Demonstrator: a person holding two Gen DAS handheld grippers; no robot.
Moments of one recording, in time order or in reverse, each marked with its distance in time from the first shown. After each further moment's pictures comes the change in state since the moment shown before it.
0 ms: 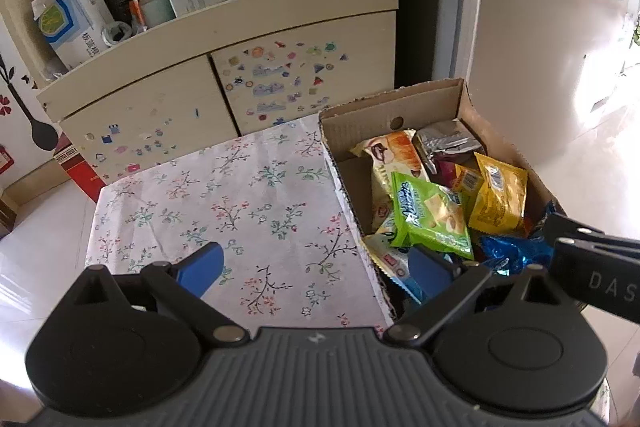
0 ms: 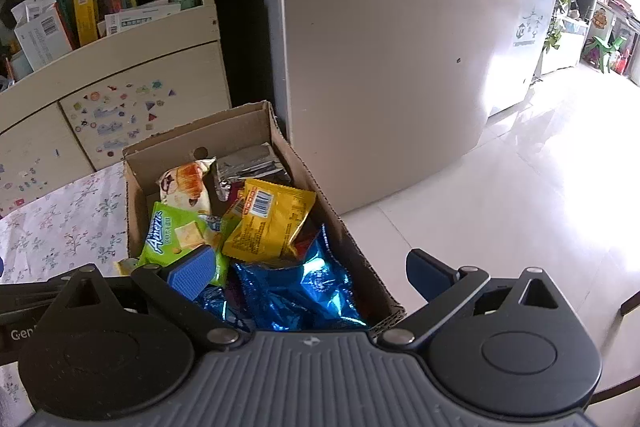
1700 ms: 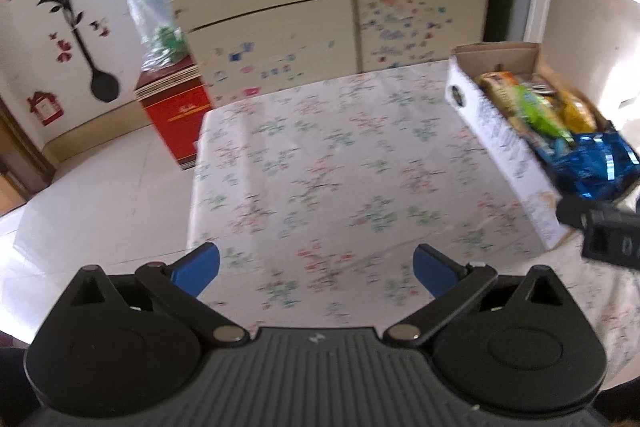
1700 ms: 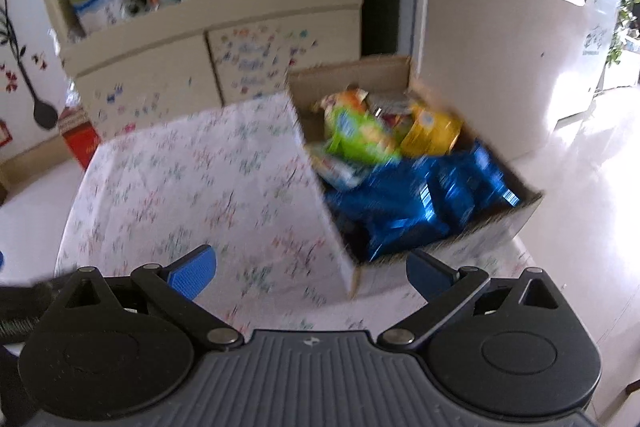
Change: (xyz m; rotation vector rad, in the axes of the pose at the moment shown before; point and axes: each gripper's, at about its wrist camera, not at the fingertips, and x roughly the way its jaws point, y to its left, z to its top) left arm -0.047 0.157 -0.126 -0.074 0.004 0.068; right arm -0.051 0.105 -0.107 -0.109 0.011 0.179
